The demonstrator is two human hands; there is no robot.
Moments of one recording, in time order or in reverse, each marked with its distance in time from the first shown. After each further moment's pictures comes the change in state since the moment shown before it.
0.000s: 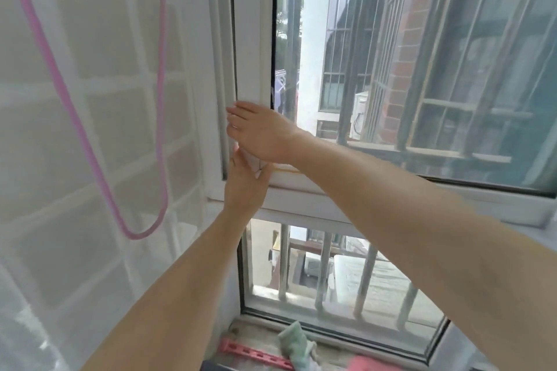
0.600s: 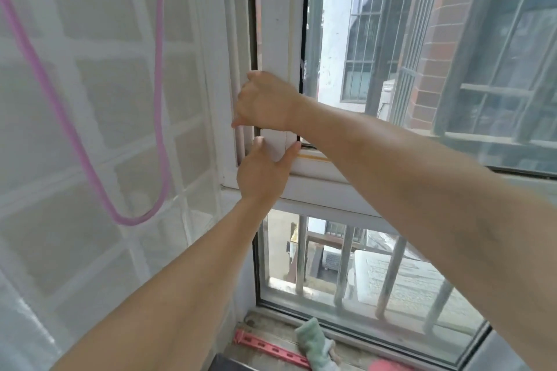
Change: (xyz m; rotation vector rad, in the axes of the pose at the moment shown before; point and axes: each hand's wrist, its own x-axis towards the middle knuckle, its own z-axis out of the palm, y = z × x) left_hand 0.005 -0.009 0.017 0.218 0.058 -0.086; right_hand 0.042 0.009 0.014 0.058 0.178 -0.137
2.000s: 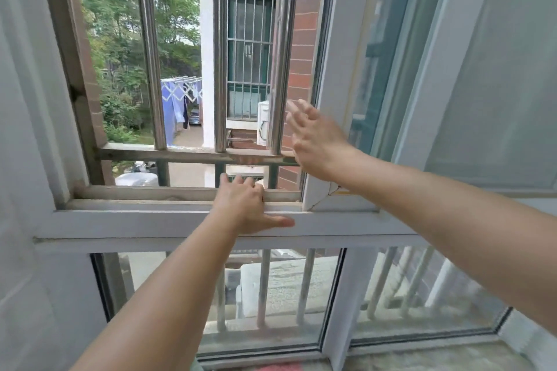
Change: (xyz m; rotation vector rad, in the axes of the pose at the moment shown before) left_hand -0.060 0.137 0.095 0.702 -0.564 0.776; right_hand -0.300 0.030 -0.057 -0.323 -0.779 0.470
